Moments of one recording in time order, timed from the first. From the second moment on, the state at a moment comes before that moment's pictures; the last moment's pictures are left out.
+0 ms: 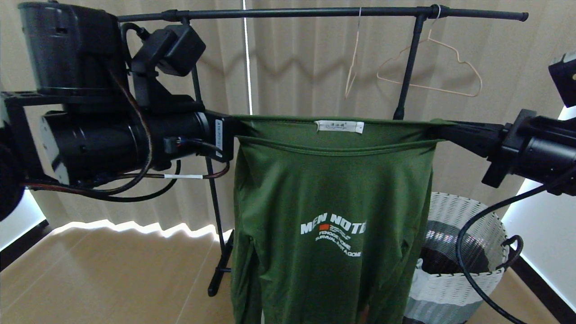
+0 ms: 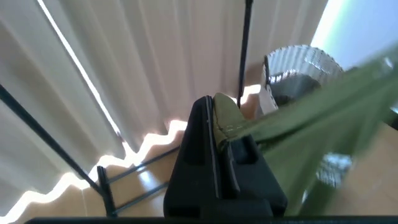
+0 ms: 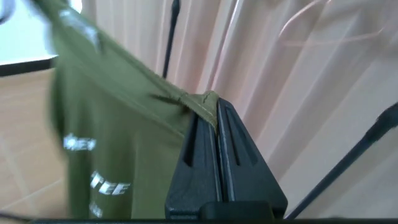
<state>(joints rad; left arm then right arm) -0.55 1.55 -1.17 -0.20 -0.01 0.05 0.24 1.38 -0.80 -0.56 0.44 -0.10</state>
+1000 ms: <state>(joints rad) -0.65 1.34 -1.07 -0.08 -0.19 0.12 0.25 1.59 -0.96 -0.74 0.42 -0.05</state>
